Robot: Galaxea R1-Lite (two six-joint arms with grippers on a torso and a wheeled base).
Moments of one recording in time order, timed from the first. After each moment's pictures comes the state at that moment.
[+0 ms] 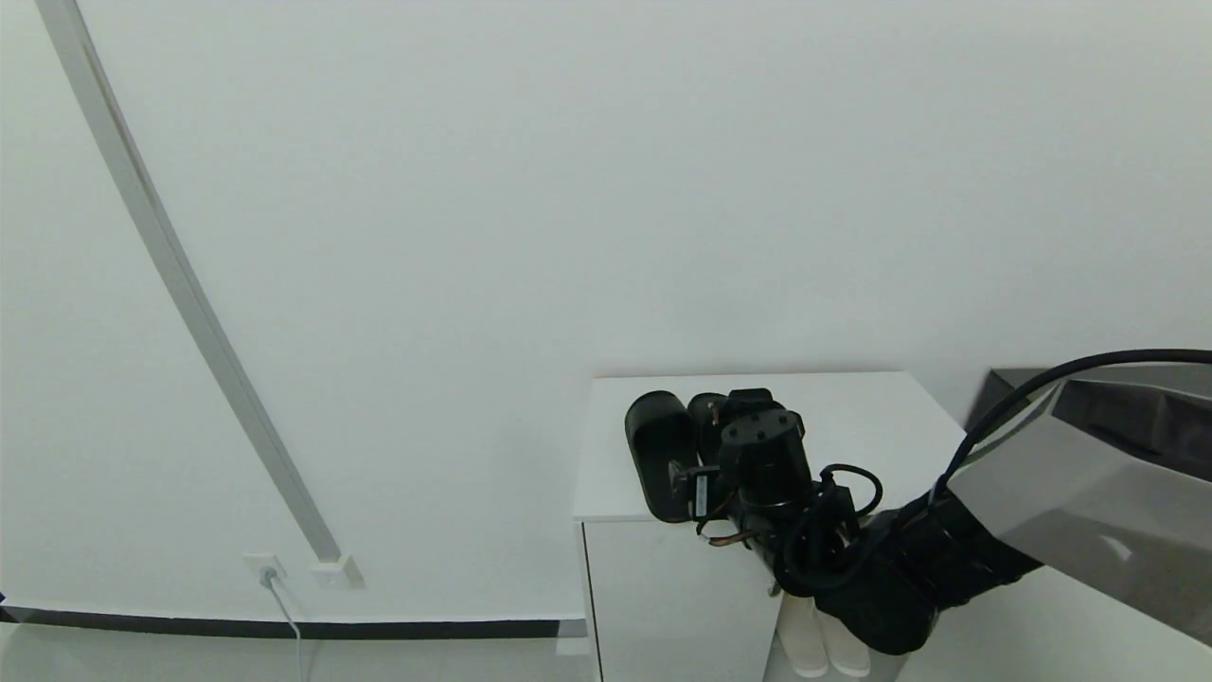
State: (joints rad) left arm 0.00 0.00 0.00 0.00 -0.03 0.00; right arm 0.76 2.18 -1.02 -0.77 -0.51 0.31
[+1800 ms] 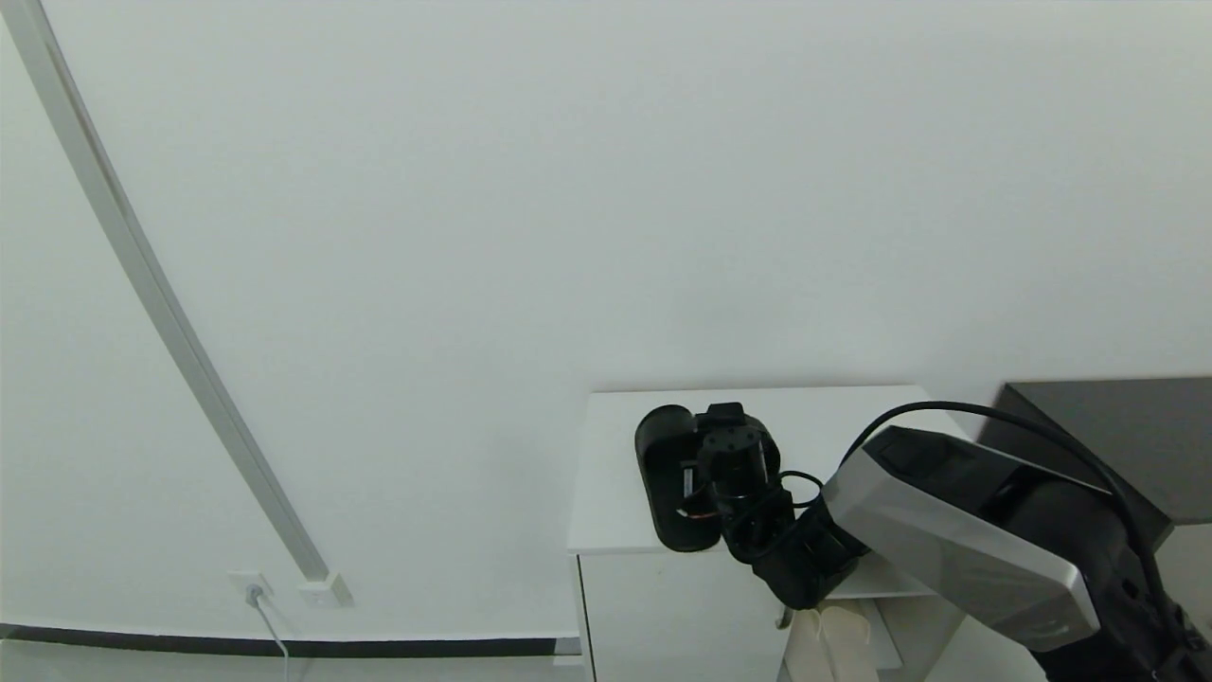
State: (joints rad) left arm 0.00 0.00 0.00 0.00 -0.03 0.00; right arm 0.64 2.56 -1.37 -0.92 -0.51 0.18
